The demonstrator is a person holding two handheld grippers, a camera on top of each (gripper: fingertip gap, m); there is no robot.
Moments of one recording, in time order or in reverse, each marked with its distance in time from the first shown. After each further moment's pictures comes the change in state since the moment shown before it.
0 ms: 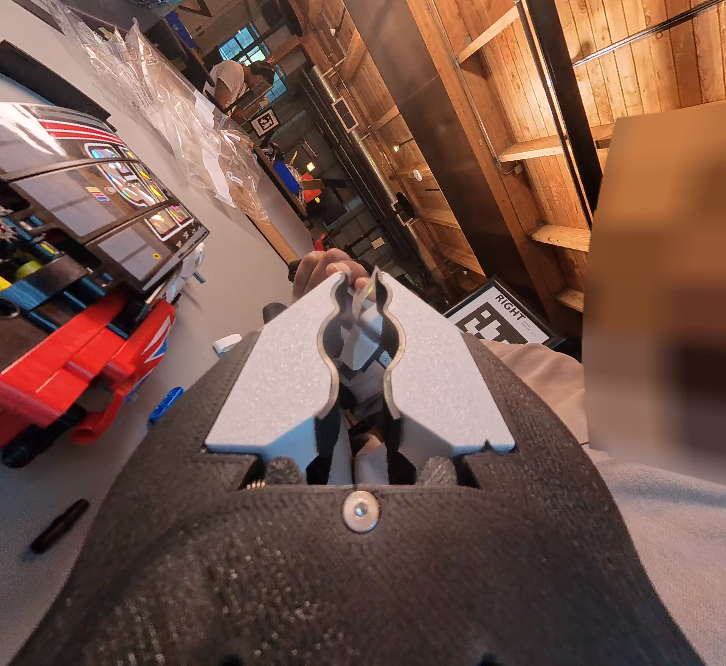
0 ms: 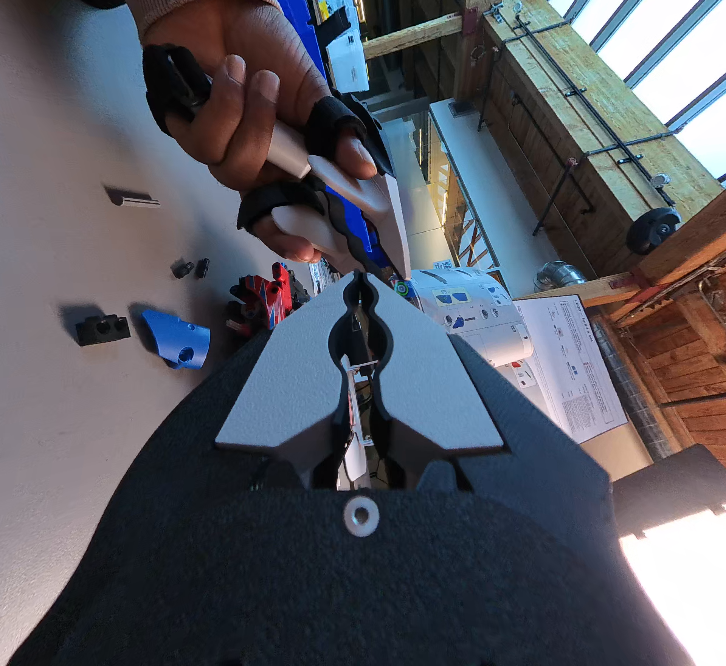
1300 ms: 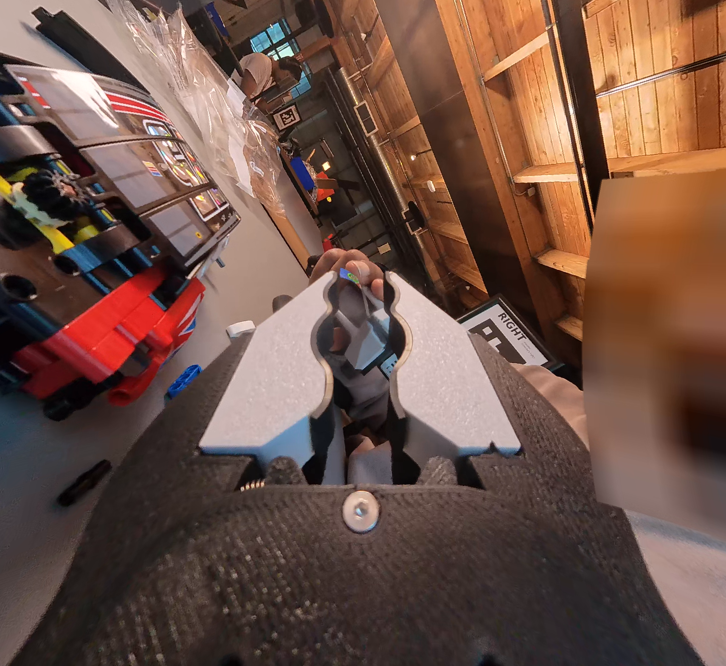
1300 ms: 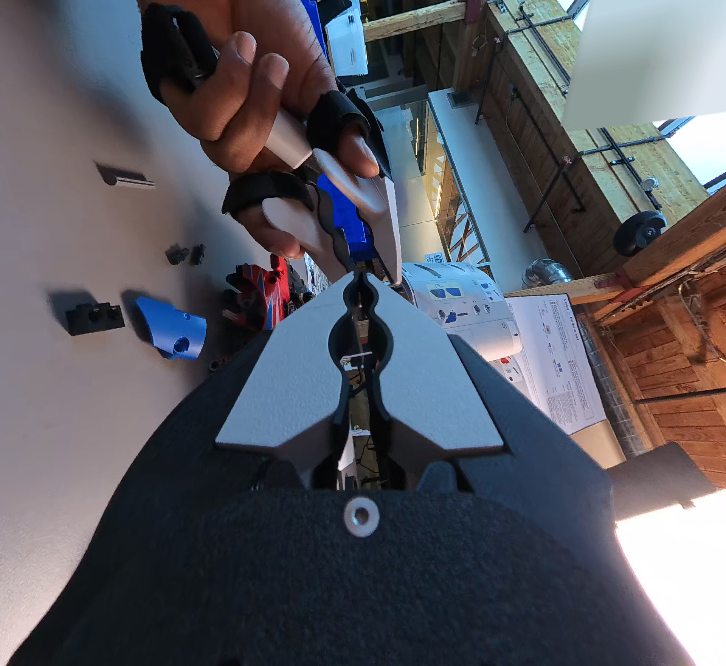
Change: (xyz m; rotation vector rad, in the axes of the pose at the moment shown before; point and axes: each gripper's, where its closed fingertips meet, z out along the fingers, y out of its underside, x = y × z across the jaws) left arm -0.015 -0.001 -0.005 0.012 -0.062 -0.095; right arm -0.004 0.006 0.002 -0.035 0.007 -0.052
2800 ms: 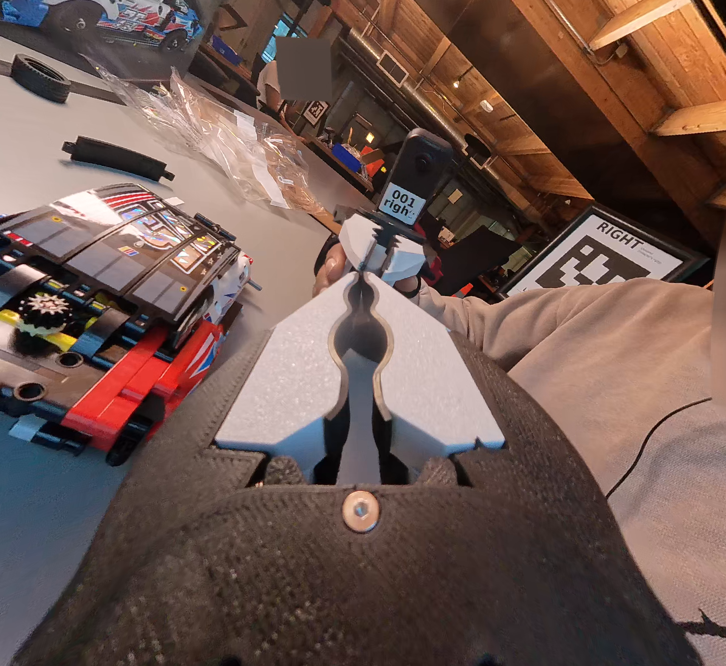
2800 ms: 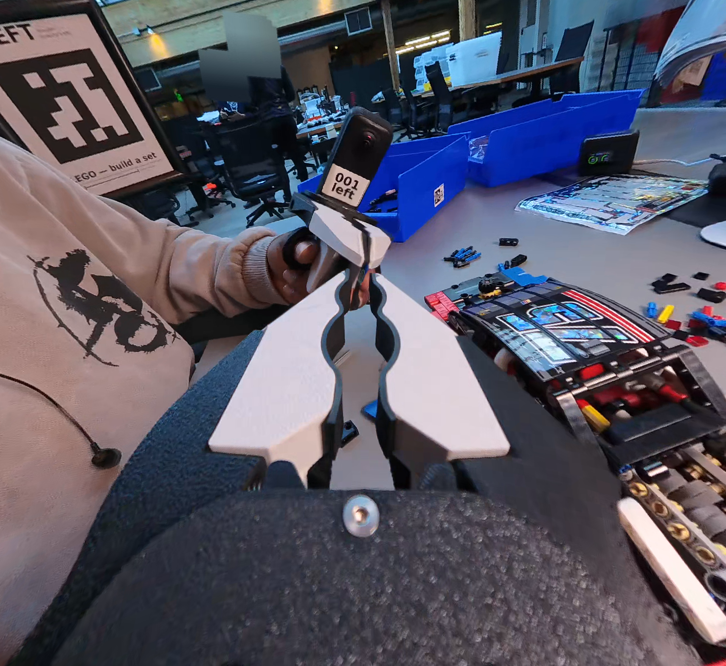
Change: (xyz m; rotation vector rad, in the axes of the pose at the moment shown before) left arm 0.013 0.011 0.002 -0.097 -0.081 0.431; right arm 0.023 0.014 -0.011 0.217 -0.443 1.583
